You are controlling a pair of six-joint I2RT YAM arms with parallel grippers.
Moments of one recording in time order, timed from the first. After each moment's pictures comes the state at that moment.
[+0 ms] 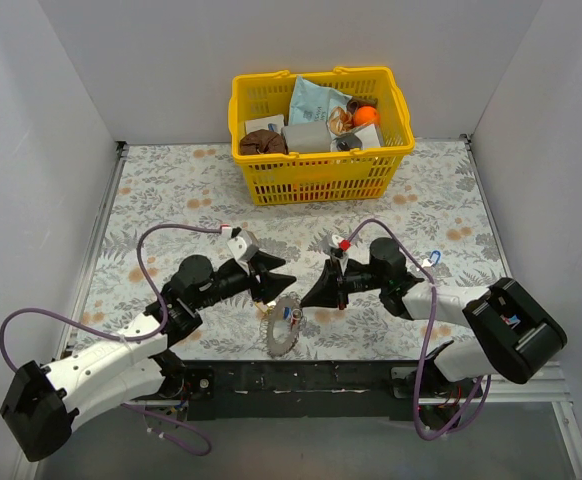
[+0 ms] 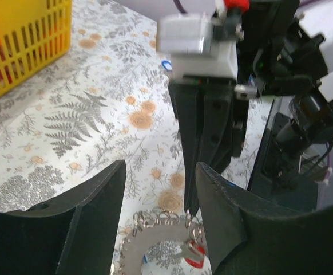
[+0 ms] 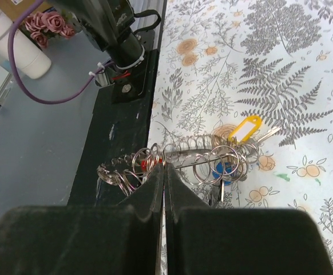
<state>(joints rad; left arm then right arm) -0.78 0.83 0.47 0.34 0.30 -0.22 0.67 1.39 0.41 0.79 -1.06 0.26</state>
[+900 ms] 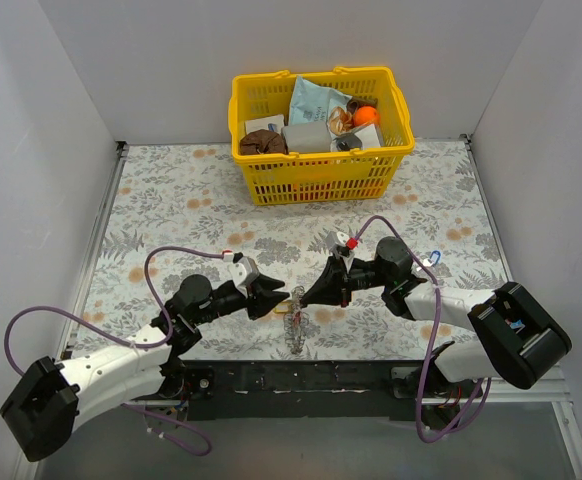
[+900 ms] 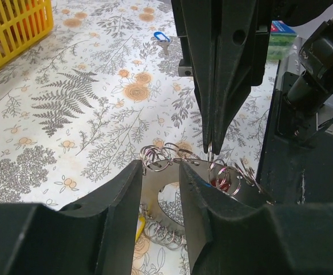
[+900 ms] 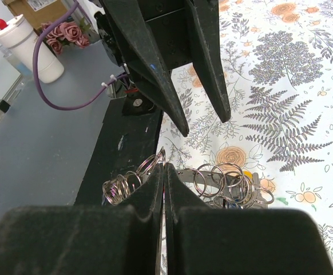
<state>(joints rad) -0.78 0.82 0.22 0.57 0.39 -0.12 0.66 1.35 0.41 0.91 -1.11 0.32</state>
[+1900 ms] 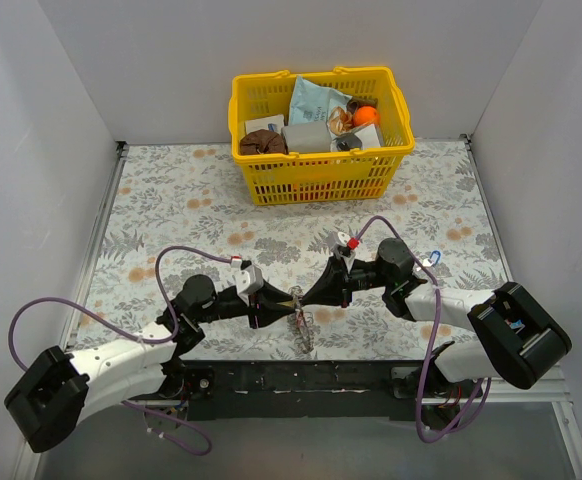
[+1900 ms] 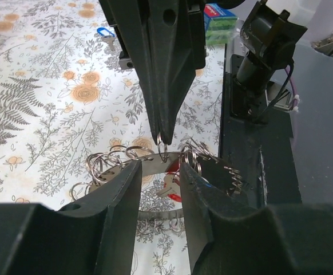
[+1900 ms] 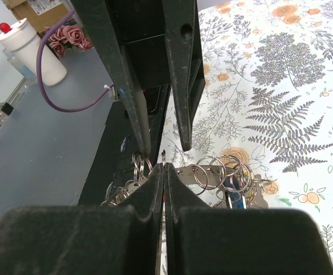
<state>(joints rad) -0.78 0.89 0.20 0.68 0.61 -0.13 0.66 1.35 0.40 0.94 -1.11 0.34</state>
